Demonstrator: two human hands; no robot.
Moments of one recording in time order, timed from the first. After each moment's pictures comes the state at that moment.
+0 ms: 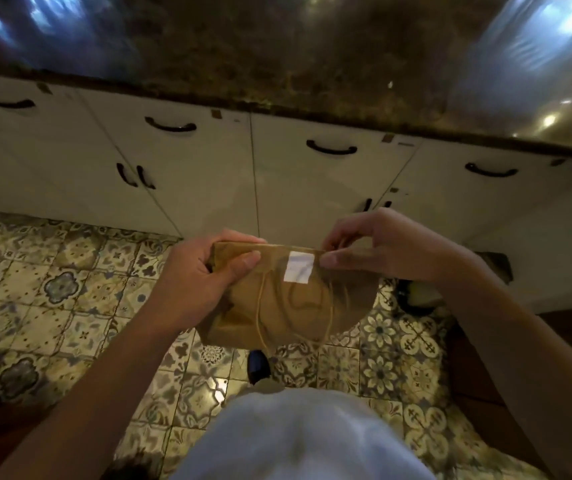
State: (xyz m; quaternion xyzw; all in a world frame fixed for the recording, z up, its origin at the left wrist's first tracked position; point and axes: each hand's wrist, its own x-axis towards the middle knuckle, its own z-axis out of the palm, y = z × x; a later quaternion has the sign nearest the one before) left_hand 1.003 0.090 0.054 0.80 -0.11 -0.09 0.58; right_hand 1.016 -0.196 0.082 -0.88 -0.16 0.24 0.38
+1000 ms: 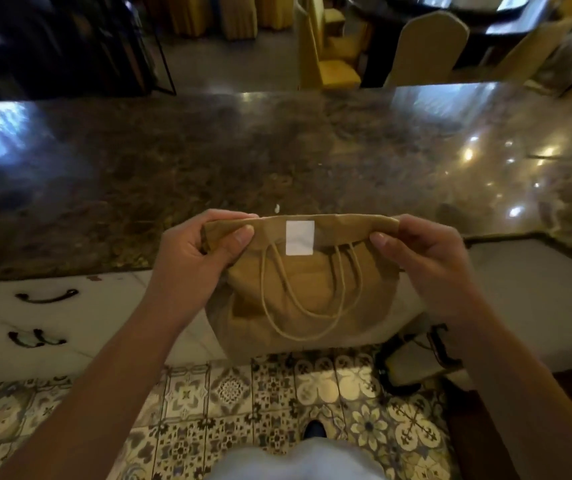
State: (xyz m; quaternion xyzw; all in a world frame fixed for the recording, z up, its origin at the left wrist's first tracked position) left_hand 1.216 -0.163 0.124 0.76 -0.20 -0.03 0.62; right_hand 1.118 -0.440 0.100 -0.74 -0.03 -0.16 0.65
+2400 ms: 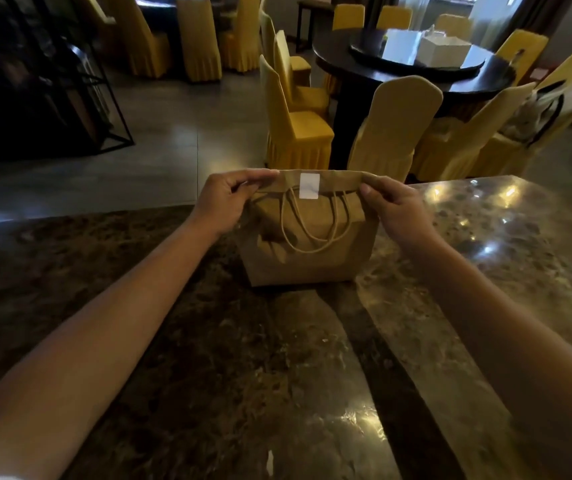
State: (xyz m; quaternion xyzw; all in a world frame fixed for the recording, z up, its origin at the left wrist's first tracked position) left_hand 1.716 -0.397 0.129 0.78 -0.32 -0.07 0.54; right_hand 1.564 -0.641 0.128 -0.80 0.17 -0.21 0.53
